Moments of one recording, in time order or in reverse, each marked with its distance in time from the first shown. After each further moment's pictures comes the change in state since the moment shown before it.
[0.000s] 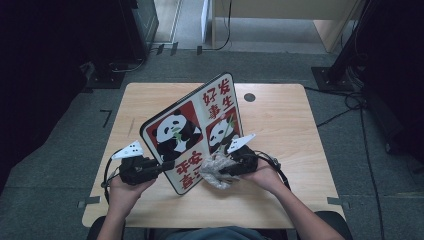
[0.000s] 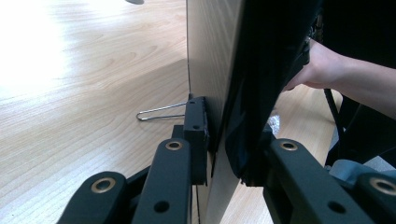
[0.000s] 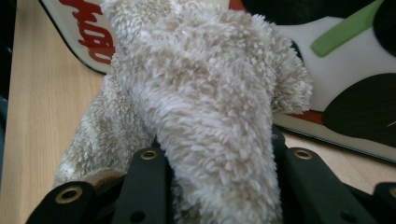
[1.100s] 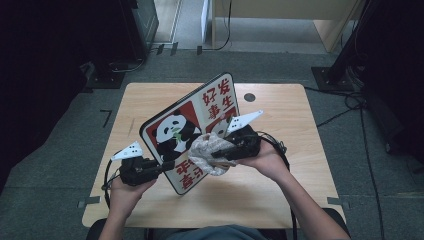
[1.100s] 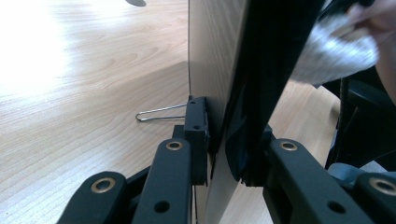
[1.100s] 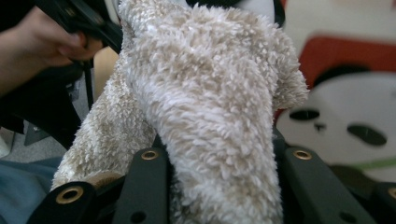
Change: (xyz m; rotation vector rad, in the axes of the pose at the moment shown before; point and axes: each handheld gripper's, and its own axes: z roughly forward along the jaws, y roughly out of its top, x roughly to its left) left arm 0.000 -0.004 0.001 -0.021 0.002 -0.024; right arm 0.037 0.080 -0.074 -0.147 0.046 -0.057
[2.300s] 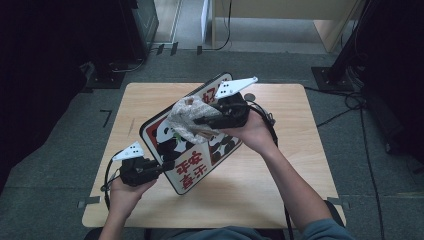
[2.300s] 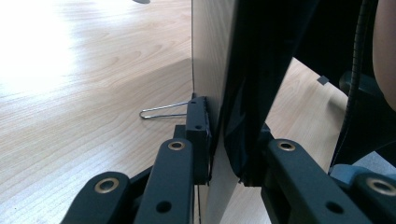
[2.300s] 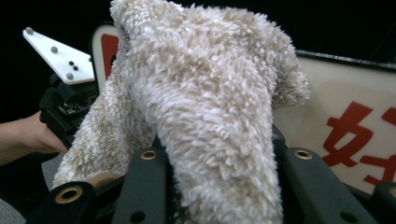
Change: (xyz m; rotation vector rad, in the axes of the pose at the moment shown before) left arm -0.003 0.002 0.000 0.020 0.025 0.014; right arm 0.000 0.086 -0.013 -0.187 -0.053 -0.110
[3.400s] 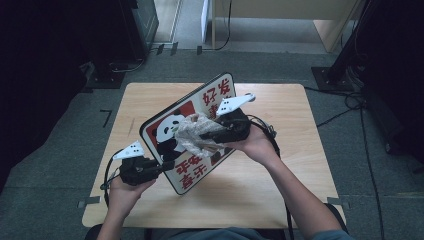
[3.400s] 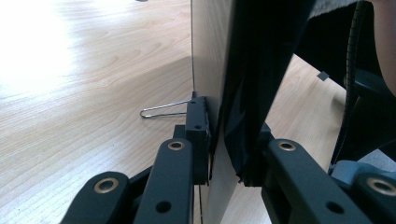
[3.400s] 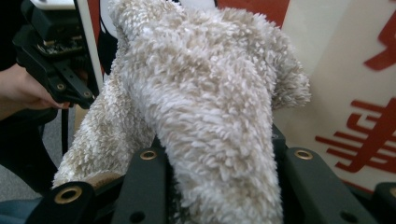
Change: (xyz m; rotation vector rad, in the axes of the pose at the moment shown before) left arm 0.001 0.002 0.000 0.012 -0.004 0.011; right arm 0.003 -0.042 0.010 0.106 -0.008 0.026
